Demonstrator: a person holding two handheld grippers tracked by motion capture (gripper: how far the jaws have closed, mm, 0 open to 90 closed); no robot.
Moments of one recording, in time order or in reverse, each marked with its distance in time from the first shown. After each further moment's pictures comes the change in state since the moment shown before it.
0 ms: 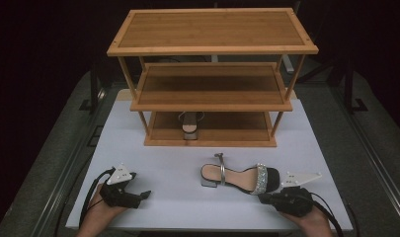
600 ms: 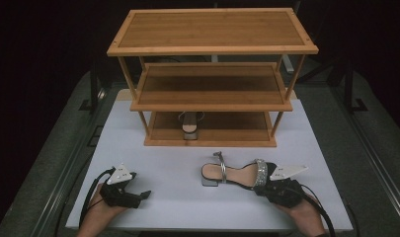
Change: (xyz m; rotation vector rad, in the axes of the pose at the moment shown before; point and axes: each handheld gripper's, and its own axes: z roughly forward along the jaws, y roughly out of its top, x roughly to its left) left arm 0.000 0.000 0.000 0.001 -0.002 0.001; right arm -0.008 0.018 0.019 0.050 -0.088 -0.058
